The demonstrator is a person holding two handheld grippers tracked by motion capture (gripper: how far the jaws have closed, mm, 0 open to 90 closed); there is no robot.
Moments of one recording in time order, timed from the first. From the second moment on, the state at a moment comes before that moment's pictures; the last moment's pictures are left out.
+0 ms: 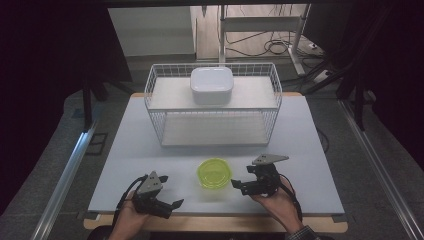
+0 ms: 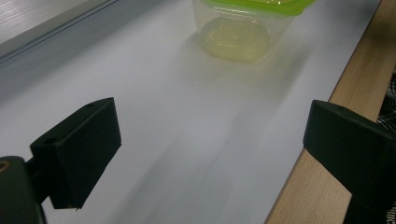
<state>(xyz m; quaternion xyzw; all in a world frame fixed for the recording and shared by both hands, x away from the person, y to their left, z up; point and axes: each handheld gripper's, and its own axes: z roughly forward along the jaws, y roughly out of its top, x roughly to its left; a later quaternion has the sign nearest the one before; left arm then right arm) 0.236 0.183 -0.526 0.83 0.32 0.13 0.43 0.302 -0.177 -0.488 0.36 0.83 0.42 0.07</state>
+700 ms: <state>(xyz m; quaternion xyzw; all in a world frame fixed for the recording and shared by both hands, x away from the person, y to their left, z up) 0.236 0.182 -0.525 0.83 0.32 0.14 0.43 0.337 -0.164 -0.490 0.43 0.79 0.44 -0.04</state>
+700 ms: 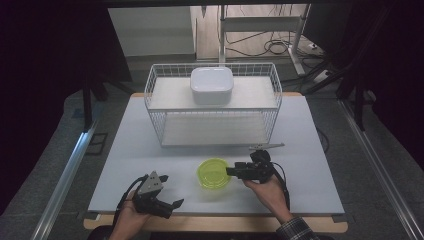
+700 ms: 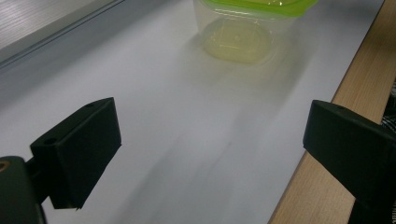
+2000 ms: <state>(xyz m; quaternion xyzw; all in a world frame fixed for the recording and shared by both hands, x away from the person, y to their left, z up) 0.236 0.182 -0.525 0.84 0.32 0.14 0.43 0.358 -0.170 -0.480 0.47 0.73 0.48 -0.15</state>
